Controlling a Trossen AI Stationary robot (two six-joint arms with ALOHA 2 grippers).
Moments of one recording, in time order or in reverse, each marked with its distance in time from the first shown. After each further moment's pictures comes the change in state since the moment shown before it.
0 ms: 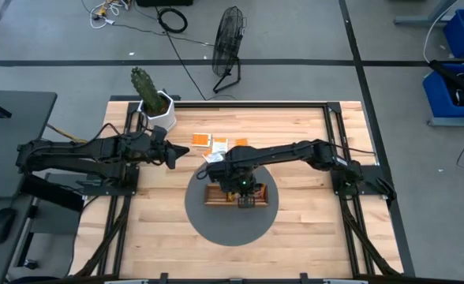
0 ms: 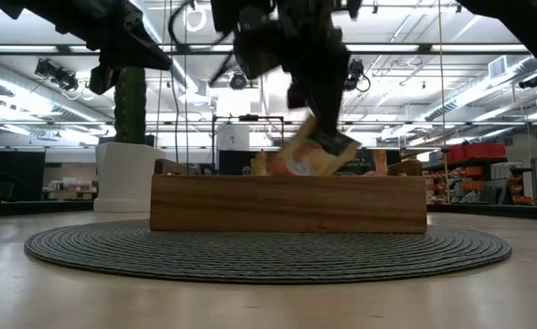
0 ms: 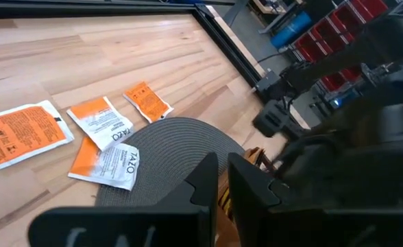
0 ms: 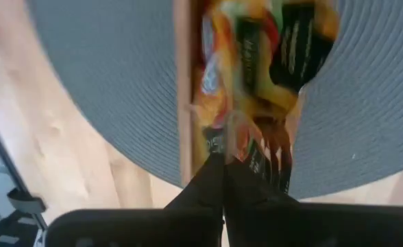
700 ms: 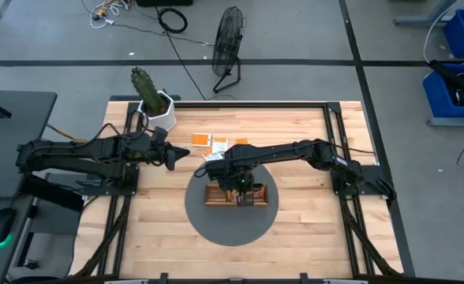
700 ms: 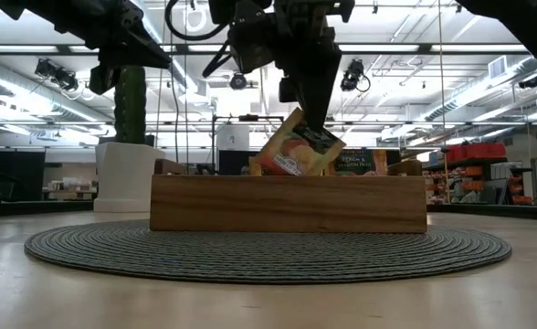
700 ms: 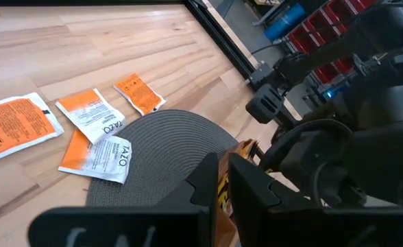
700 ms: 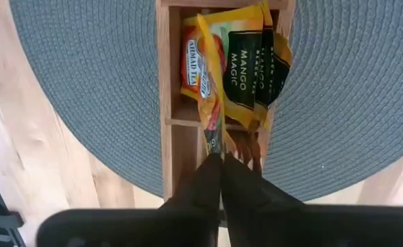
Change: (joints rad) left arm 0.000 0.000 0.000 0.000 0.042 -0.001; right arm 0.003 -0.001 0.036 0.024 0.063 -0.022
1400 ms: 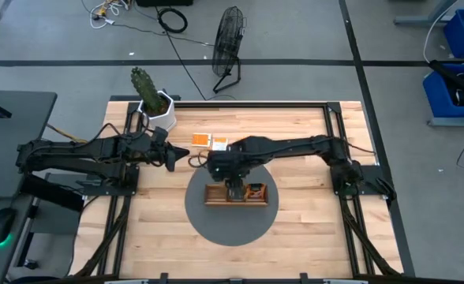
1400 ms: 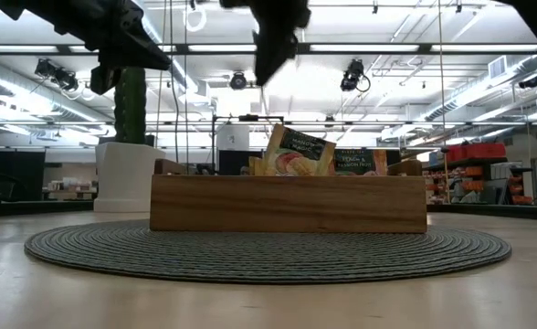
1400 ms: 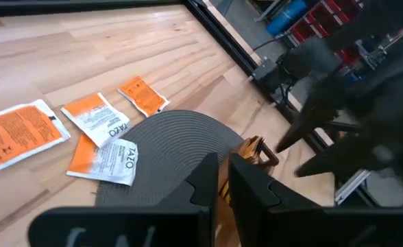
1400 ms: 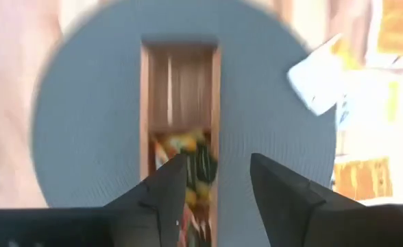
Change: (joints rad) left arm 0.000 0.000 0.000 -0.008 -0.004 0.049; right arm 0.007 -0.134 0.000 0.251 0.181 0.036
